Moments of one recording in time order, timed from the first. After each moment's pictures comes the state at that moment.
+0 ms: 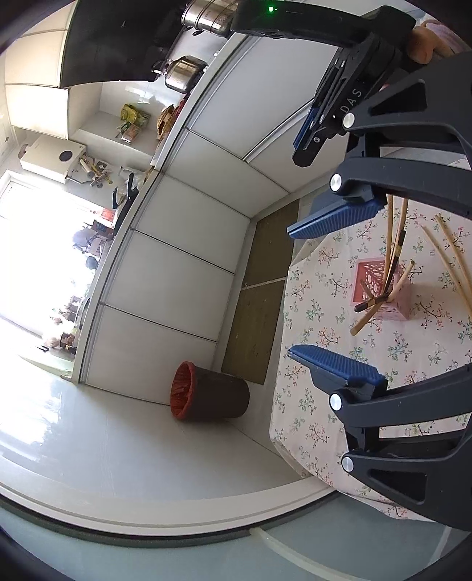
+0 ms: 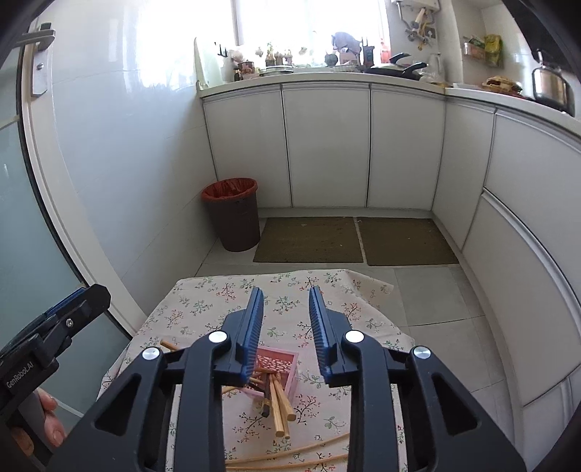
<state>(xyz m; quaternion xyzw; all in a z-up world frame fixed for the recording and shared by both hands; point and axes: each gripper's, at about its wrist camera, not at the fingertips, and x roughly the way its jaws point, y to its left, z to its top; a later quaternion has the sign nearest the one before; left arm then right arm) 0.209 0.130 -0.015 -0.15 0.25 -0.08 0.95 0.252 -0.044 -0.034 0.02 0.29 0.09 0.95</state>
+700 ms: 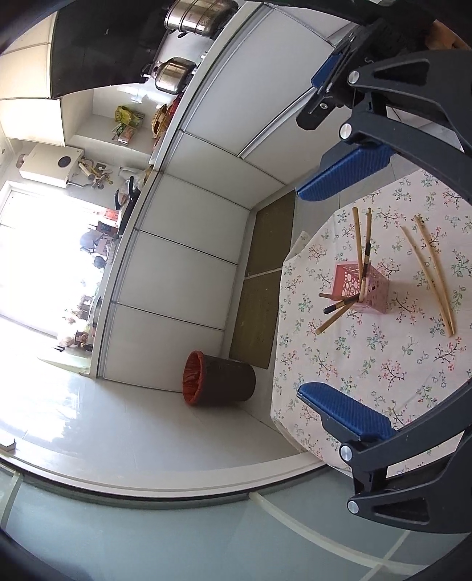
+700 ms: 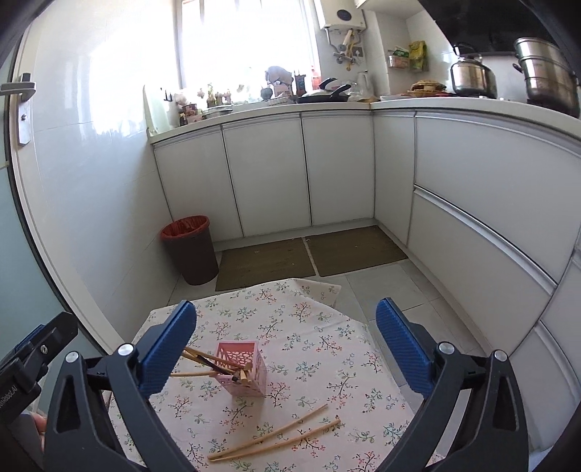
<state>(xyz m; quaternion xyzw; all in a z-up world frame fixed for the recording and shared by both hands) 0.145 0.109 0.000 -0.12 0.24 -0.06 0.96 0.160 -0.085 -0.020 0.08 0.23 -0.02 0.97</state>
